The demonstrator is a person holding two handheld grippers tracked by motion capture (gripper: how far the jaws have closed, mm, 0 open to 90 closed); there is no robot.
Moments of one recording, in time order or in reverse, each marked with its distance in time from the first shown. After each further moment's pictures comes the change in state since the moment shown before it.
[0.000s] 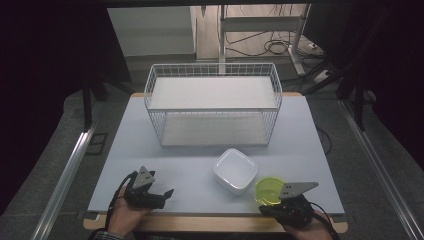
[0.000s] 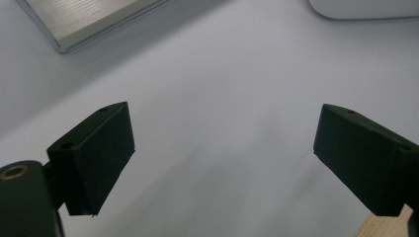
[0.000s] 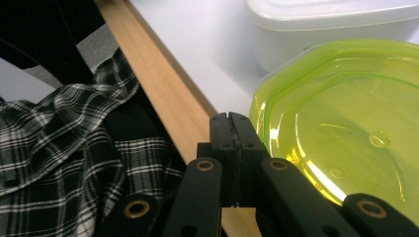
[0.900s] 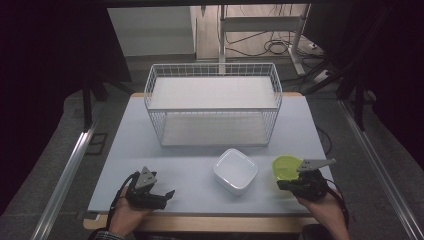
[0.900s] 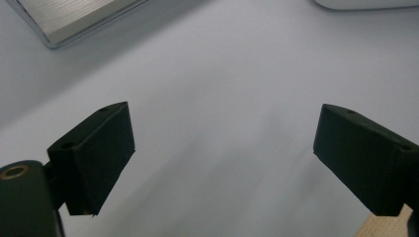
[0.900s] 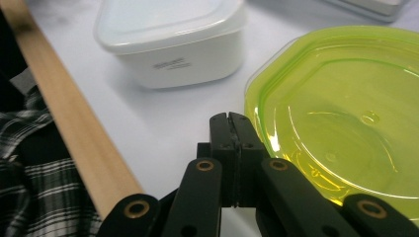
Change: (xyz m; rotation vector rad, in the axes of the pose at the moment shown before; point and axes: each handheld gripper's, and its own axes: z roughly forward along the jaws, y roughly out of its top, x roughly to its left) left arm -0.002 0.000 0.004 0.022 -0.005 0.012; right arm -0.078 0.004 -0.021 -0.035 -0.128 0.084
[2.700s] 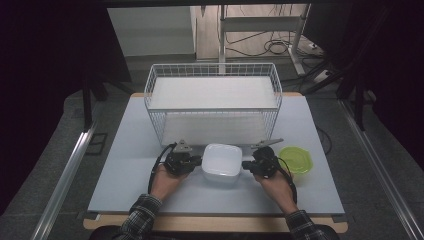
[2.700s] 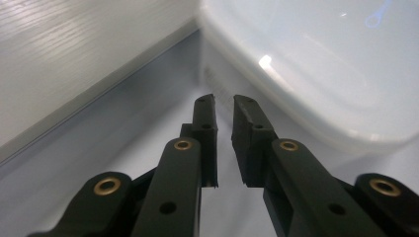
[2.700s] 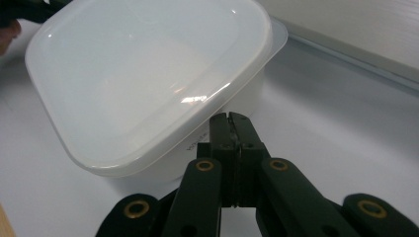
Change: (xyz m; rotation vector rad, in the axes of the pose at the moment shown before) left arm 0.005 0.088 0.096 -0.008 -0.165 0.005; right arm 0.021 0.078 0.107 0.033 -0.098 0.099
